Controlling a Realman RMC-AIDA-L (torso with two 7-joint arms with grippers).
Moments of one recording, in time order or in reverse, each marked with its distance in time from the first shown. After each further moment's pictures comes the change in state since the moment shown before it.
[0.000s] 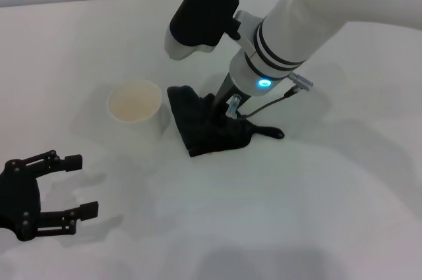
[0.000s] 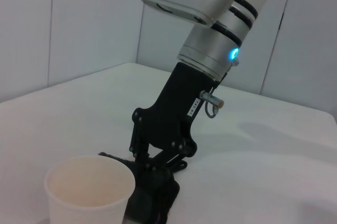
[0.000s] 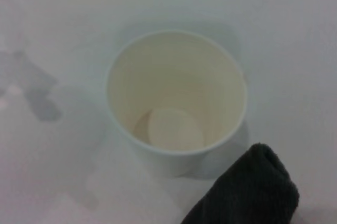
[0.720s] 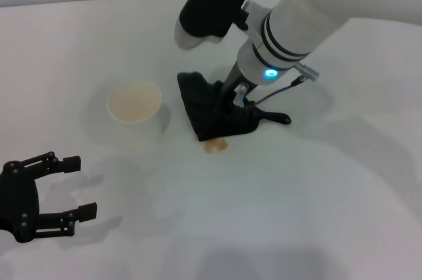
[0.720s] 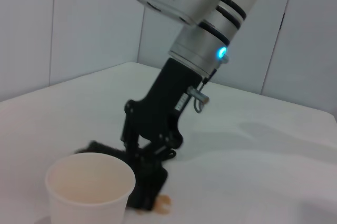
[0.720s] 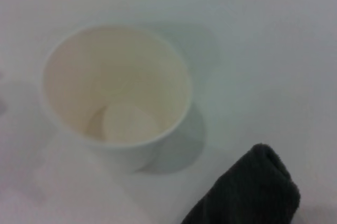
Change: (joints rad) left arm 0.006 0.002 0.000 0.000 -0.001 0.002 0.000; right arm 0.007 0.002 0.031 0.050 -0.050 0.039 -0.022
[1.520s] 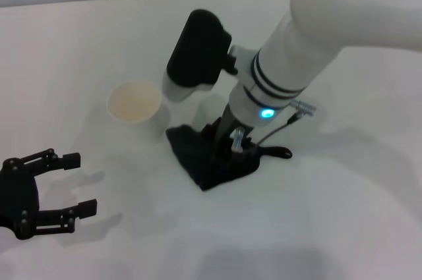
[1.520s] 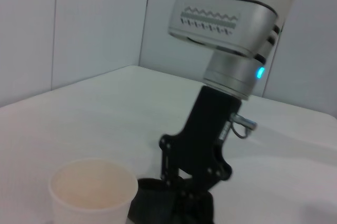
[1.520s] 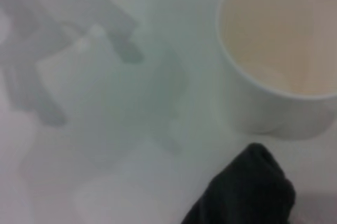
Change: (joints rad) left arm -0.002 0.000 0.000 0.000 -0.011 0.000 0.000; right arm -0.029 0.000 -0.118 -0.085 0.103 -0.096 -0.023
